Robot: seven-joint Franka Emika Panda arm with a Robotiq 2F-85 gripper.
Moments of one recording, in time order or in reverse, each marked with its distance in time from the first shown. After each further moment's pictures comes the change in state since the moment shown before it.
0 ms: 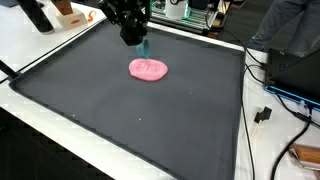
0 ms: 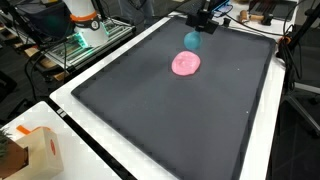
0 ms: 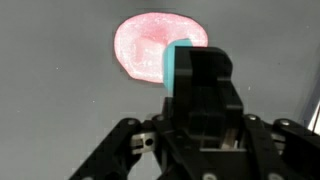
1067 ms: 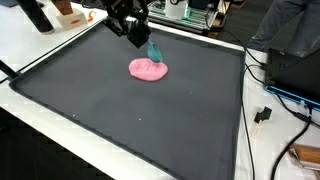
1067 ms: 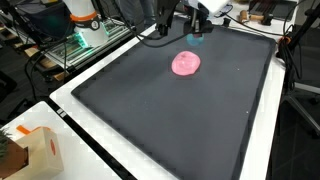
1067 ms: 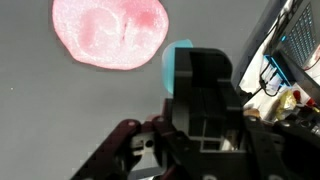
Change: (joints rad) arm -0.139 -0.006 -0.001 -0.140 0.491 0.018 -0.629
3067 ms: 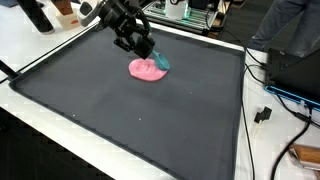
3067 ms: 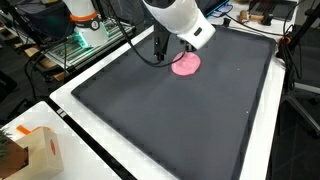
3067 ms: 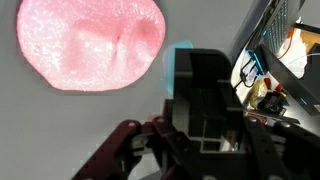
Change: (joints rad) arm -0.013 0.107 -0.037 -0.038 0.212 -0.030 -0.212
